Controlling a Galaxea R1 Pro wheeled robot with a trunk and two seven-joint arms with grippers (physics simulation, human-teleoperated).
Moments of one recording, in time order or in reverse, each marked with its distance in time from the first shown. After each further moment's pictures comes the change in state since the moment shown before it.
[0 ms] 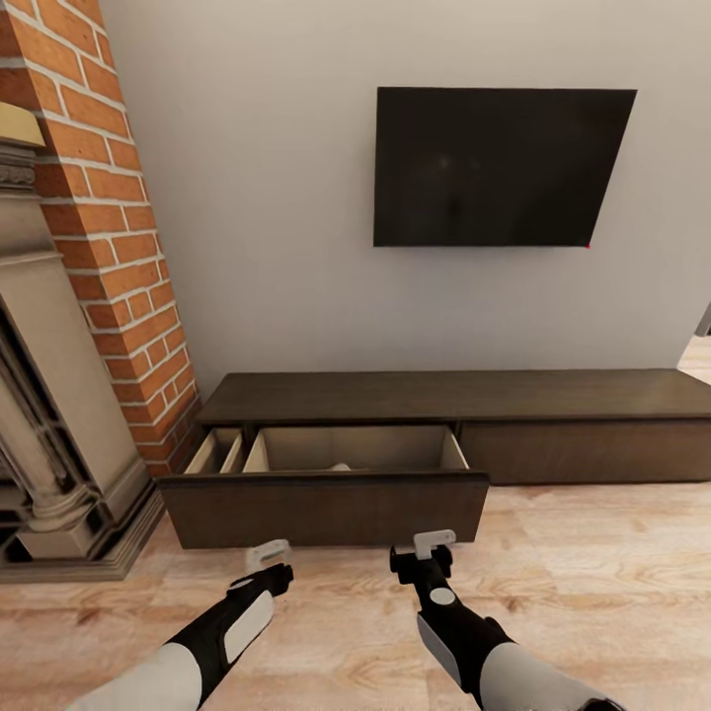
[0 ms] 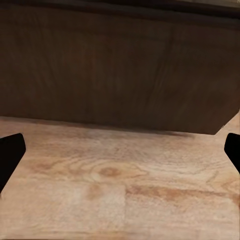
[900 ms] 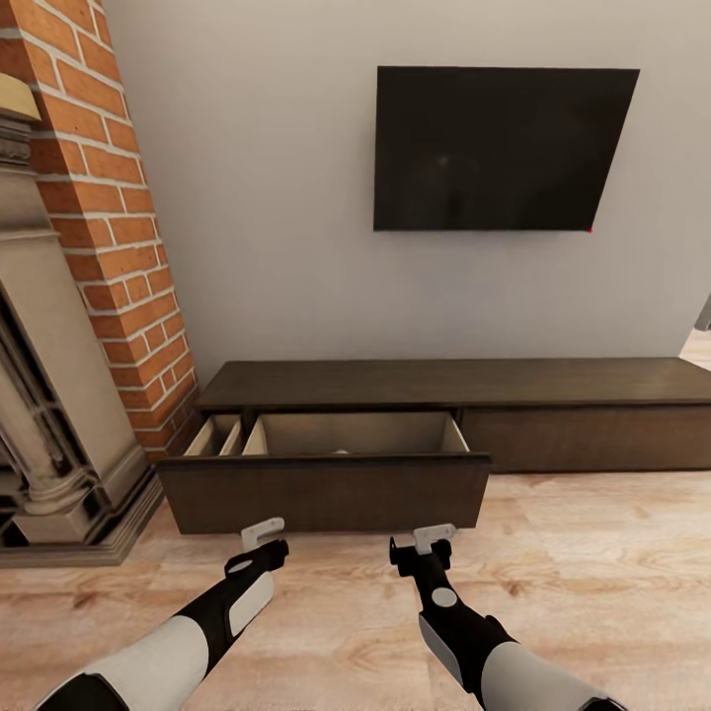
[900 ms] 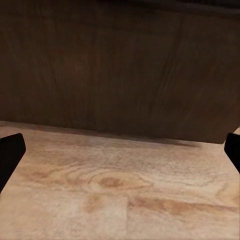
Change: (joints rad) left arm -0.078 -0.012 -0.001 0.081 -0.006 -0.106 0.003; right arm -0.001 -0.005 -0.002 0.000 0.037 -0.092 0.003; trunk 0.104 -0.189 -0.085
